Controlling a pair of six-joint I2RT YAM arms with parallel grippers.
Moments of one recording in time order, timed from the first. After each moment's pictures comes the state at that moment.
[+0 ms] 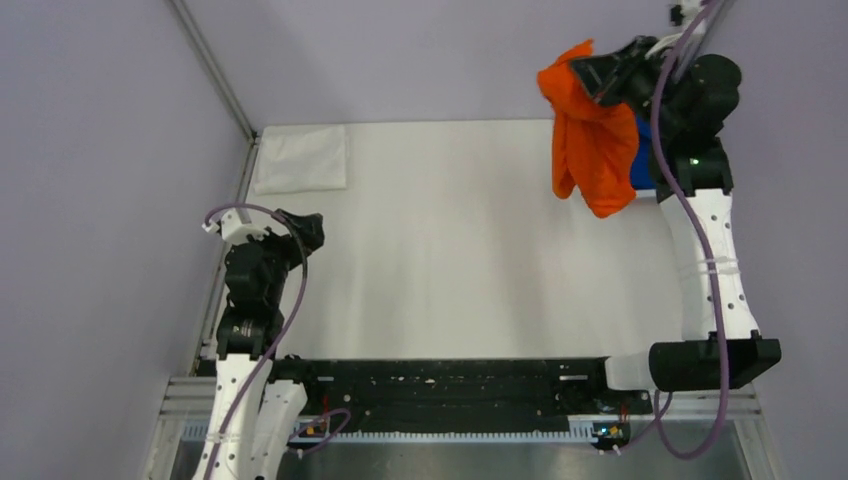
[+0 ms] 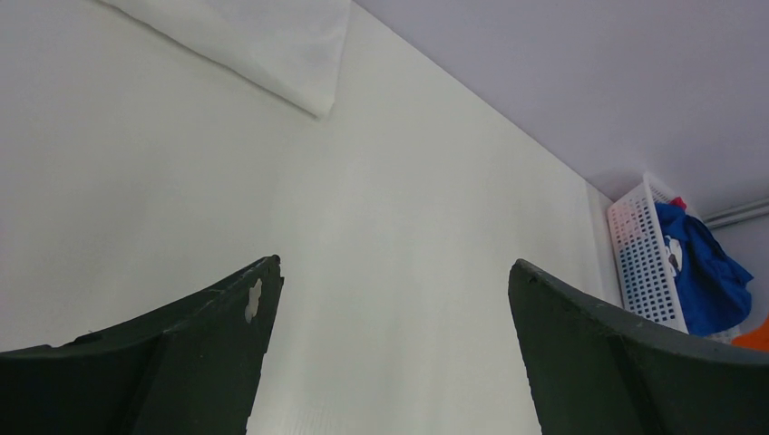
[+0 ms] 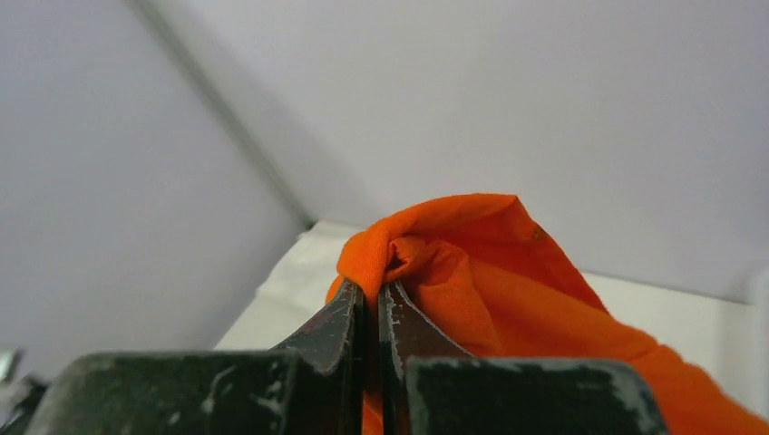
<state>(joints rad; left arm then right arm) -0.01 0.54 0.62 -0.24 -0.05 -0.66 -0.03 1.36 1.68 -0.12 -0.46 0.45</state>
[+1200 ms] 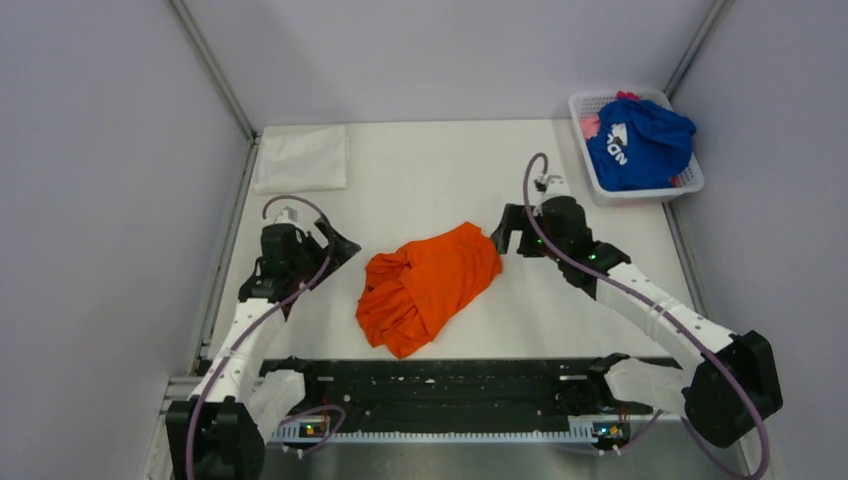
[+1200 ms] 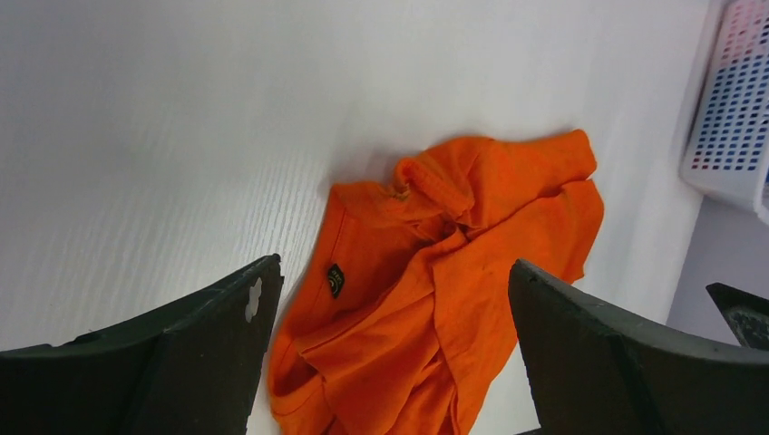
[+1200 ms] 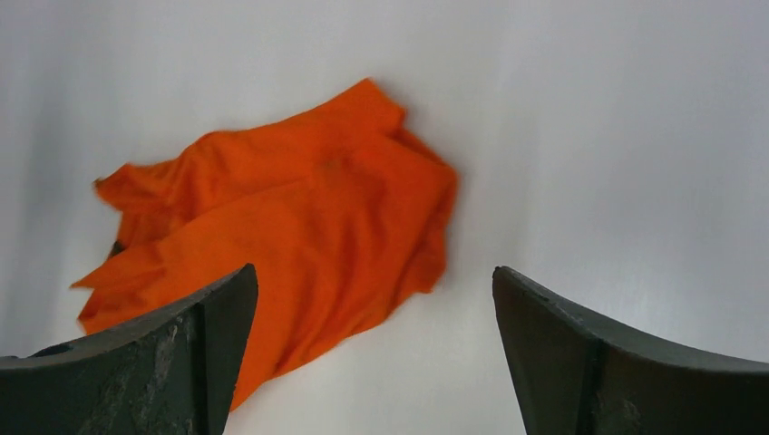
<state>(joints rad) -0.02 0.90 0.58 -0.32 0.24 -0.73 0.45 1.12 0.78 -0.23 0.08 0.43</state>
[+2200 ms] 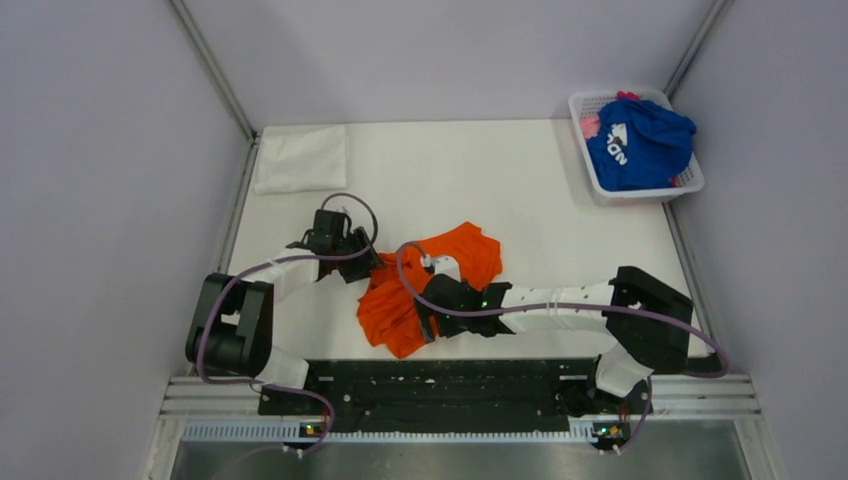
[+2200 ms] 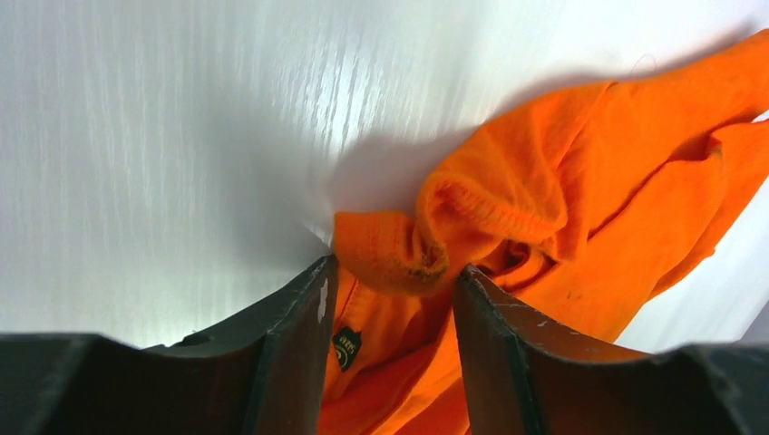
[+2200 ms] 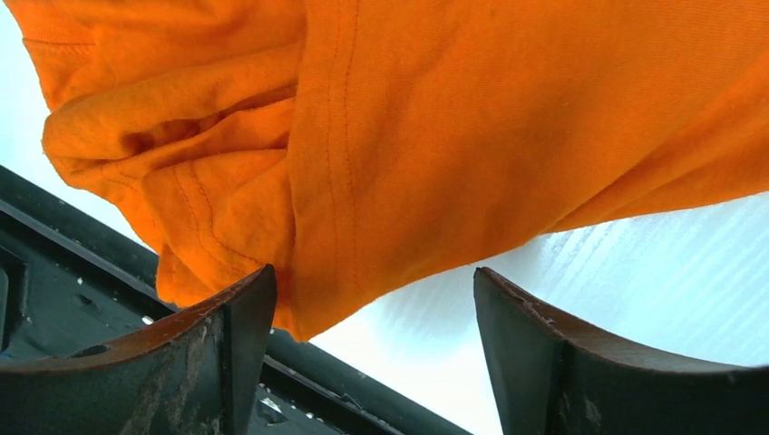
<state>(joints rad) -0.21 1.46 0.68 -0.18 0.25 -0.66 1.19 1.59 0.89 -0.27 0.23 0.71</state>
